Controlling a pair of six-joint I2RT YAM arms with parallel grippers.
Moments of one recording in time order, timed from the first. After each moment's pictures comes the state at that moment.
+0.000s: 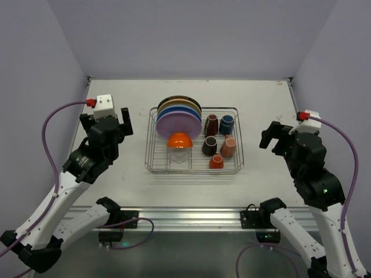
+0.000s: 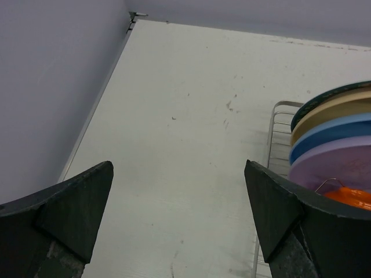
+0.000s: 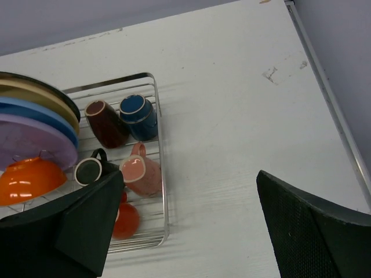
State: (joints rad) left arm -0.56 0.83 1.04 -0.59 -0.79 -0.23; right arm 0.31 0.62 1.09 -0.83 0.38 0.30
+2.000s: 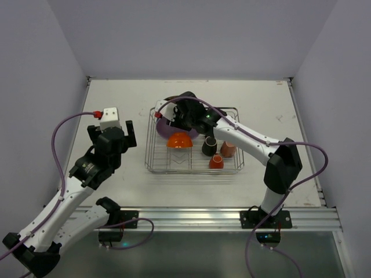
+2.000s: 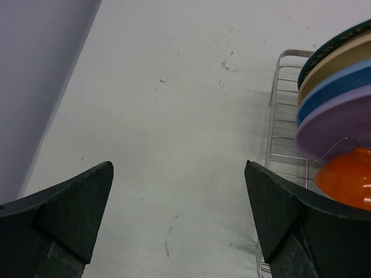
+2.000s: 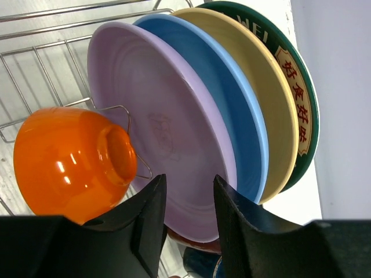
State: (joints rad) left arm -0.56 0.77 0.86 -0.60 -0.72 -0.31; right arm 0.84 1.78 1.58 -0.52 0.14 -0.63
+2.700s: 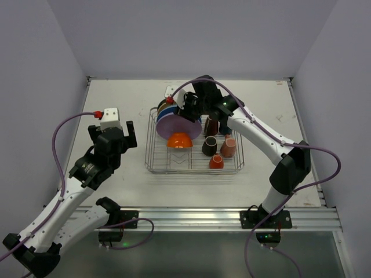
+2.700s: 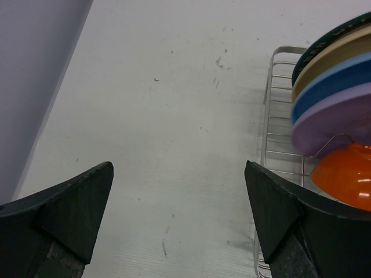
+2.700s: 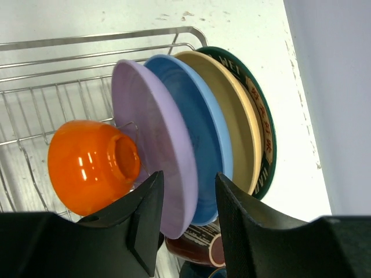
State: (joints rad) left arm -0.55 0.76 0.85 -0.58 -0.68 -0.30; right arm 0.70 1.72 1.67 -0.58 -0.21 -0.65
